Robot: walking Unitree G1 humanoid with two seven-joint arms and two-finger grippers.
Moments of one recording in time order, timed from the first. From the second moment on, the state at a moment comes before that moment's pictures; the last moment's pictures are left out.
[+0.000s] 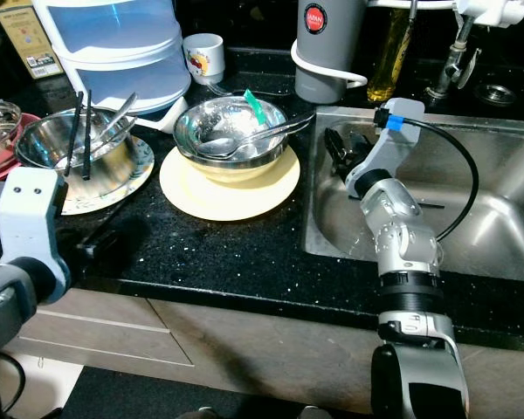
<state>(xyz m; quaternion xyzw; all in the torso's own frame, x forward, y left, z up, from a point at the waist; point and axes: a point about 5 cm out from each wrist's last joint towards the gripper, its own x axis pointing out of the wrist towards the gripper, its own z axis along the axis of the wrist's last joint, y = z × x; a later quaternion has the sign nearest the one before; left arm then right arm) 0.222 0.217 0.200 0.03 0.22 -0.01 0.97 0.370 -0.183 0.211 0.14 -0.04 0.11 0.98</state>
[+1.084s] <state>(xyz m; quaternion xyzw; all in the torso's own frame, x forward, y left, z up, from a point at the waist) 0.237 0.173 0.205 0.00 0.18 -0.10 0.98 0.369 -0.185 0.212 0.14 -0.03 0.10 0.98</state>
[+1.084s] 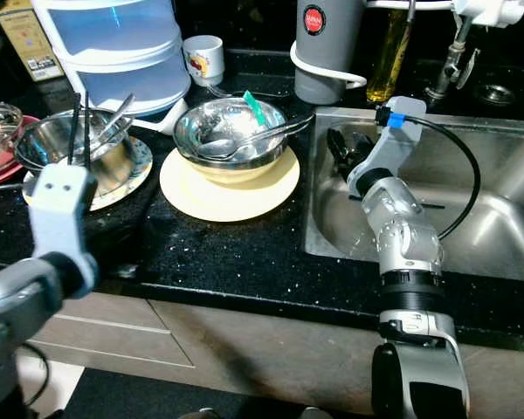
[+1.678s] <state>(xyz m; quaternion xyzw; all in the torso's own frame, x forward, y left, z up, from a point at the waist) 0.243 0.169 0.222 0.03 0.11 -0.06 0.99 0.369 -0.185 0.211 0.14 -0.03 0.10 0.98</state>
